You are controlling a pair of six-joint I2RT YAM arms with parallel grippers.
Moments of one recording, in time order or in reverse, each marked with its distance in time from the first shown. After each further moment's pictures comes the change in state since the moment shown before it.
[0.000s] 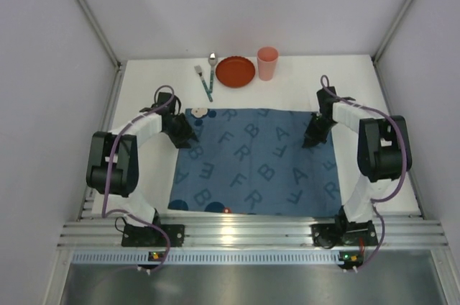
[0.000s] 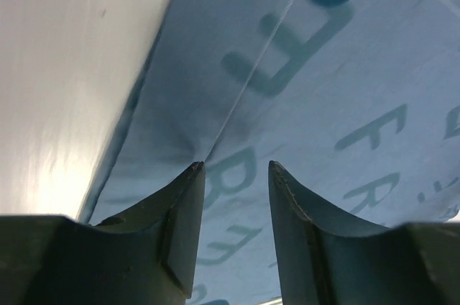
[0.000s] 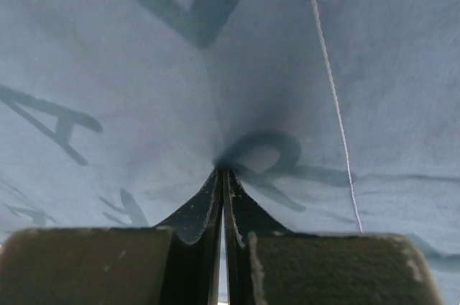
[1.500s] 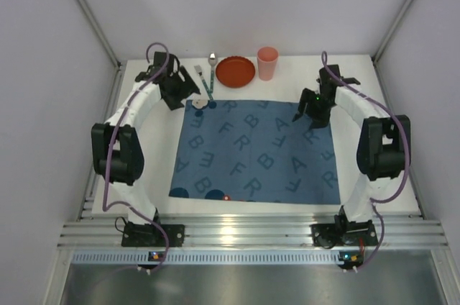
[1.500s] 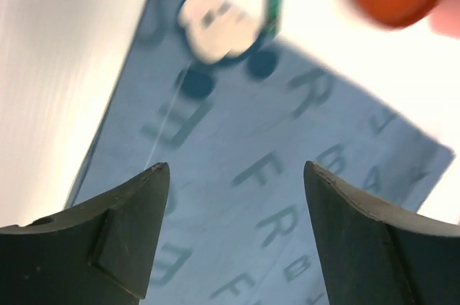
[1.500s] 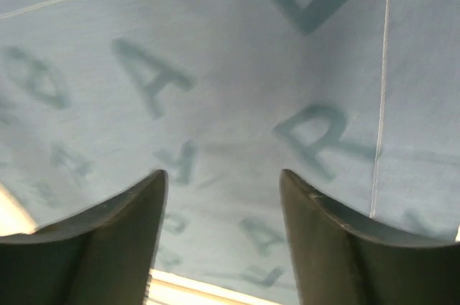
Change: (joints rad) left arm -0.003 0.110 0.469 -0.138 -0.133 -0.037; right arm 0.000 0.103 0.309 -0.101 -0.076 -0.111
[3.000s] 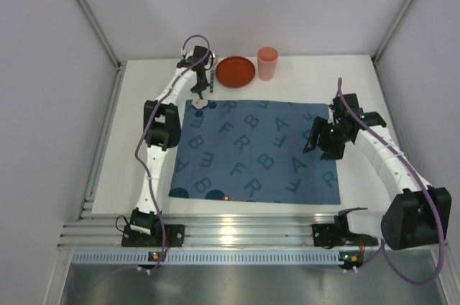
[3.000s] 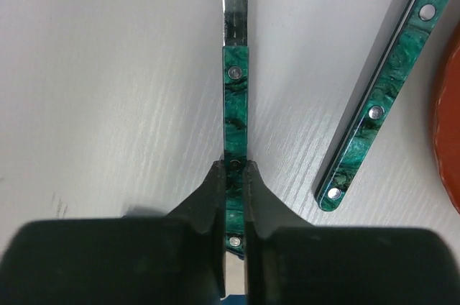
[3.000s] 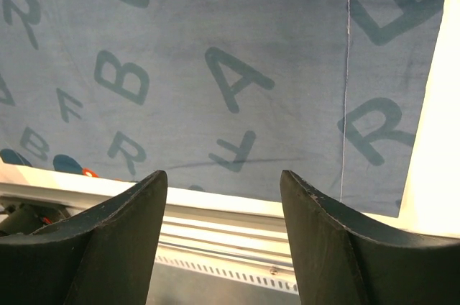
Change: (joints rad) left arm -0.107 0.811 0.900 -0.157 -0.417 0.224; right arm 0.035 -0.632 -0.408 -0.171 0.025 -0.002
